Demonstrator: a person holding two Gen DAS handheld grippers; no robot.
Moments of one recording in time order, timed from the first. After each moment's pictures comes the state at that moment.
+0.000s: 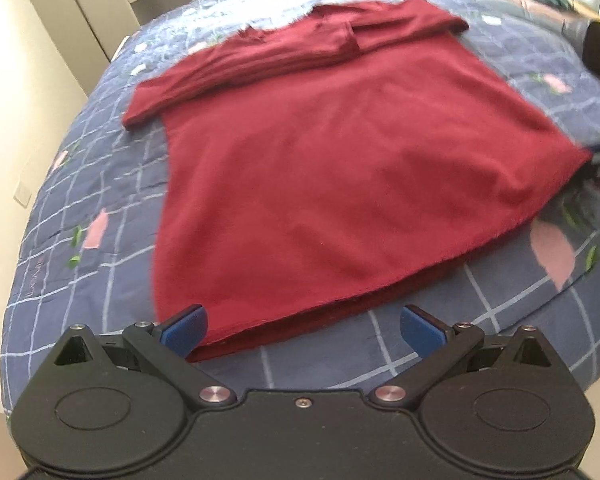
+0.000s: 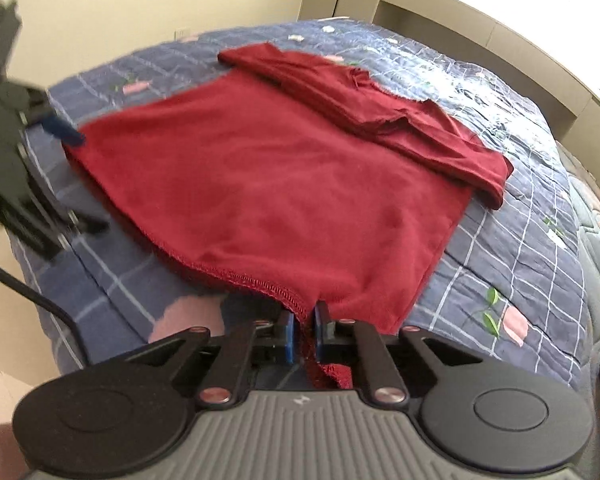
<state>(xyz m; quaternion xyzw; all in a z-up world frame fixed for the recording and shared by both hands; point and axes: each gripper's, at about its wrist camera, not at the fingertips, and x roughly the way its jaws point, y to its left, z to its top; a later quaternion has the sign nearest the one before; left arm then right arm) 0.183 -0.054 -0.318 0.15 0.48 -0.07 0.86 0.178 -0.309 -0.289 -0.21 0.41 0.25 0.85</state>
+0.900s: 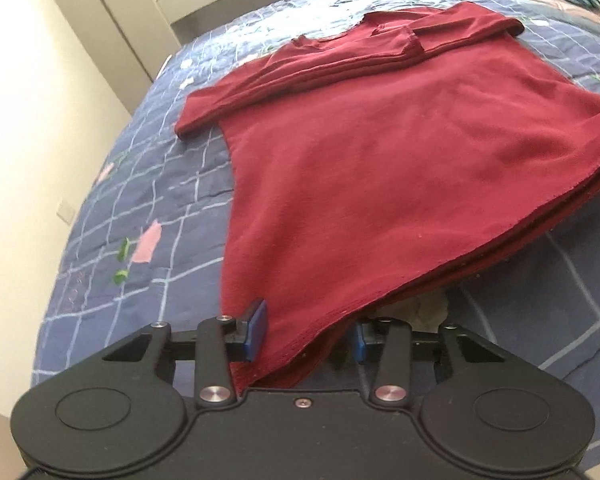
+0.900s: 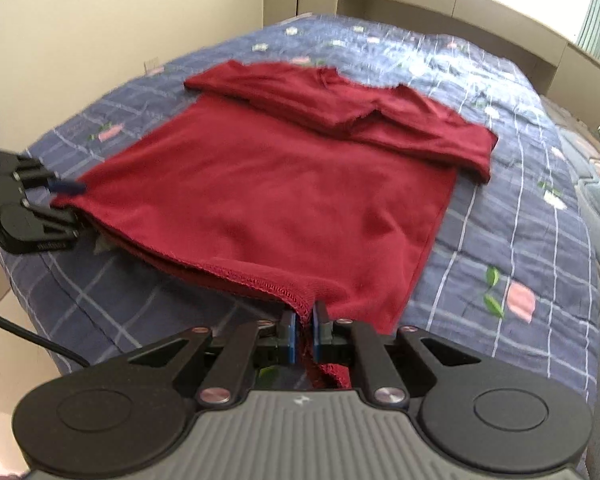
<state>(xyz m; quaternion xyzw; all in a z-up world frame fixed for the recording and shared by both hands) 0.197 -0.017 -0.337 0.19 0.43 -0.01 0.88 0.199 -0.319 -0.281 -0.14 0.44 0.23 0.86</state>
